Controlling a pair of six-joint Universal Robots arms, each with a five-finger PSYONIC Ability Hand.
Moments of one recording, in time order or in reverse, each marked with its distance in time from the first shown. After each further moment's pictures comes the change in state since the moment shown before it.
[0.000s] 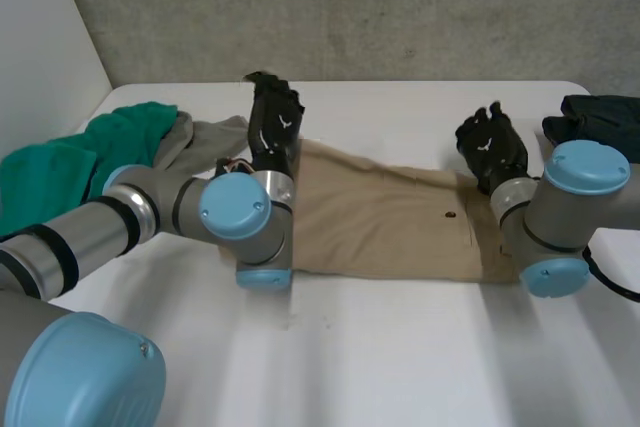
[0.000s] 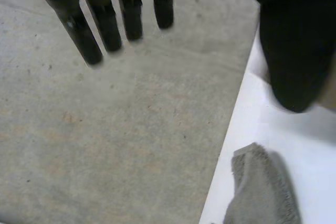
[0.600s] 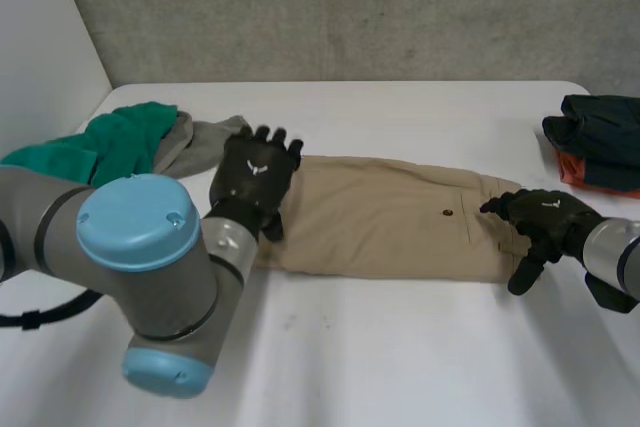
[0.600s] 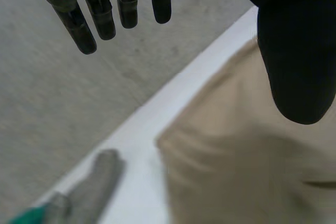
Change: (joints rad) left arm -0.028 0.632 -0.691 -0.337 0.116 -0.717; right arm -0.248 -0.443 0.388 0.621 -0.329 0.483; left_hand -0.091 -0.156 -0.175 -0.163 -0.153; right_hand 0.013 0.030 0.036 0.033 0.036
